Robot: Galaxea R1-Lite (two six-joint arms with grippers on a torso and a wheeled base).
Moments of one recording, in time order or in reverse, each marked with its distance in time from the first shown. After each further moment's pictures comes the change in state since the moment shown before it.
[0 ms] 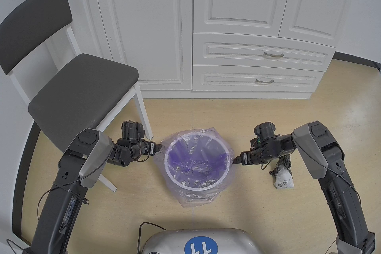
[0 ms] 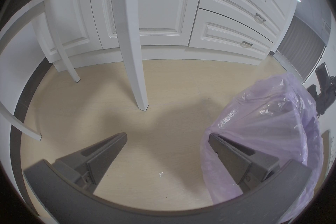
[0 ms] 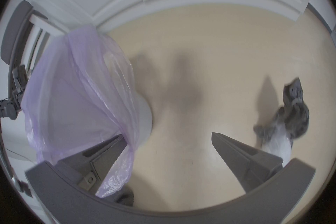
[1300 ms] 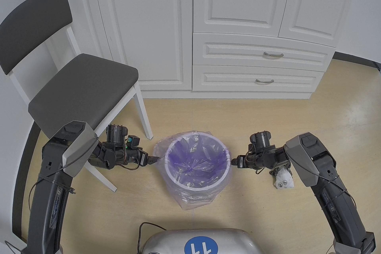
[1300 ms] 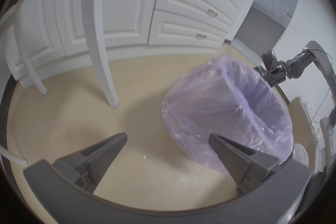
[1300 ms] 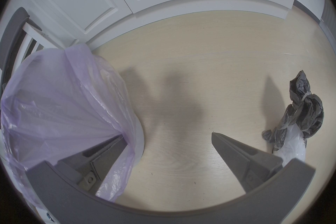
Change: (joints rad) left arm 0.083 -0.142 0.331 -0.104 -0.407 0.250; right arm 0.017 0.111 -0.020 -0.219 -0.081 0.101
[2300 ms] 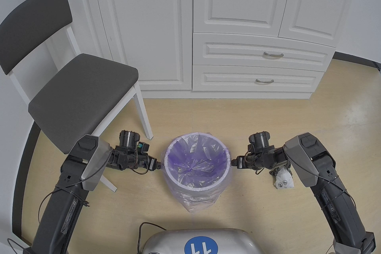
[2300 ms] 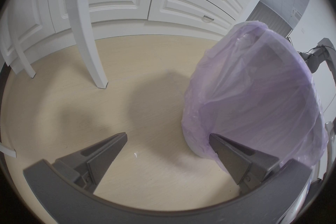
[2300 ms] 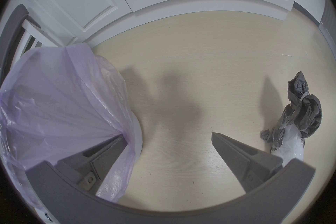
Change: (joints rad) left arm -0.045 0.224 -0.400 0.279 0.045 -0.034; right arm 0.006 0.000 0.000 0.007 -0.026 -0.010
